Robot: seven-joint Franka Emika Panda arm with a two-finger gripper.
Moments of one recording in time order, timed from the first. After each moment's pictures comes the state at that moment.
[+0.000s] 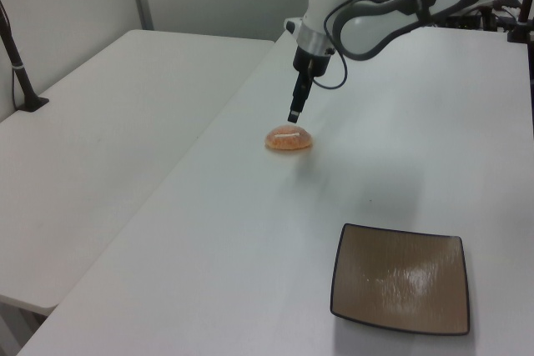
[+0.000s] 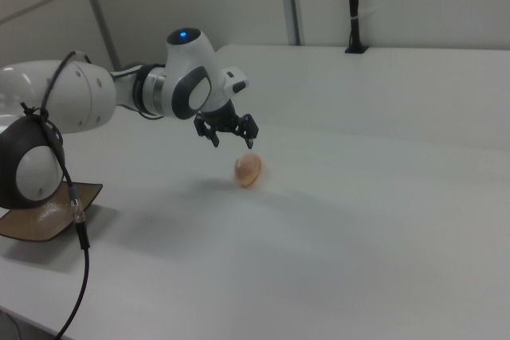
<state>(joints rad) 0.20 0.55 -0.05 -1.48 0.08 2.34 -0.19</state>
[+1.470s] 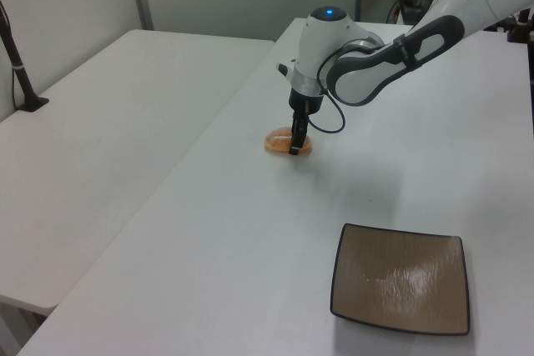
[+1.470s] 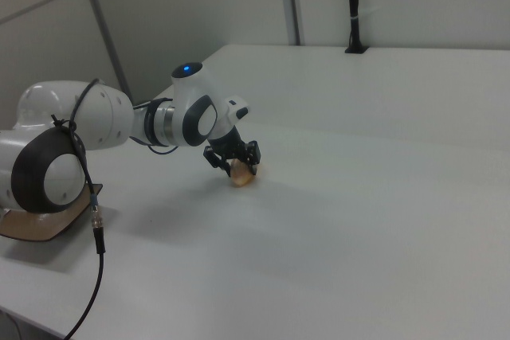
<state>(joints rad) 0.22 0.68 -0.05 -1.47 -0.05 2.42 -0.19</state>
